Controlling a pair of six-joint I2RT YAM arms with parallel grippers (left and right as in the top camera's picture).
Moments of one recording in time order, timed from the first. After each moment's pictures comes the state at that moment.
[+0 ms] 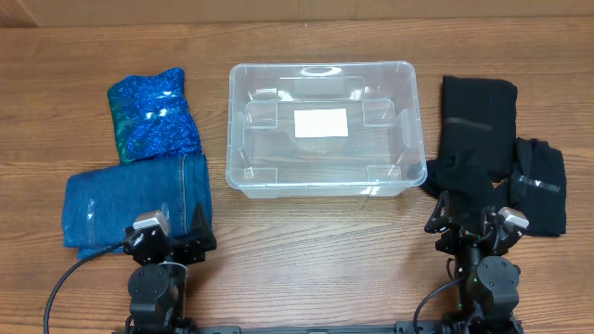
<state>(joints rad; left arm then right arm) -0.06 0.02 0.12 -0.39 -0.16 -0.31 0.09 0.01 0.13 -0.39 0.22 0.44</state>
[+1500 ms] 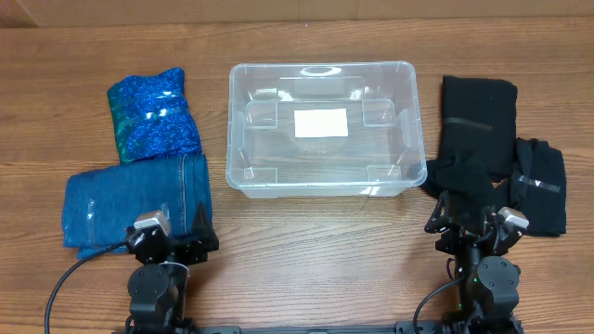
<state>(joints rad) -0.06 0.02 0.12 -0.39 -0.10 -0.35 0.09 0.01 0.13 -0.39 0.22 0.44</state>
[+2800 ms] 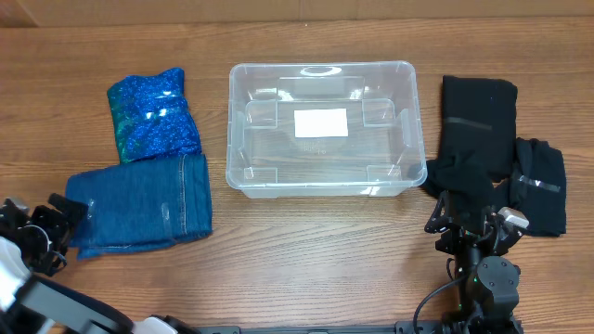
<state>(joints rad) 1.00 1.58 1.03 -0.83 0.41 -0.06 0.09 0.01 0.13 -0.39 0.22 0.44</state>
